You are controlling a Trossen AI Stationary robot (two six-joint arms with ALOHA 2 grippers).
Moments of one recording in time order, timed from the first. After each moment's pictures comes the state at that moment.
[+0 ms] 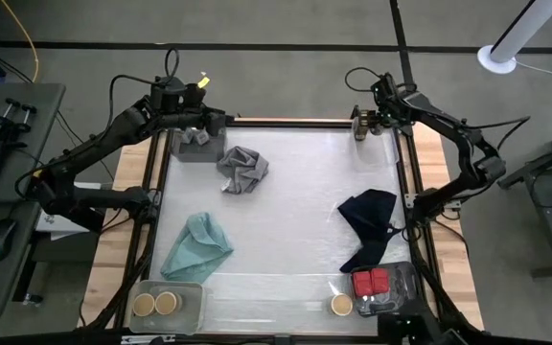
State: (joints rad) left arm 0.73 1.12 1.09 -0.45 0.23 -0.39; right arm -1.07 1.47 1.10 -0.79 0.24 0.43
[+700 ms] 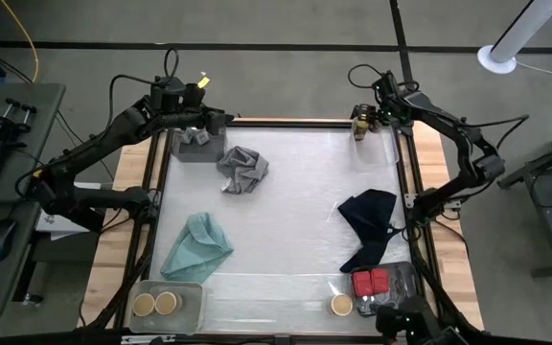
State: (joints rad) left arm 0.73 1.12 1.09 -0.45 0.22 -0.42; right arm -1.08 1.49 1.10 -0.74 0.22 0.57
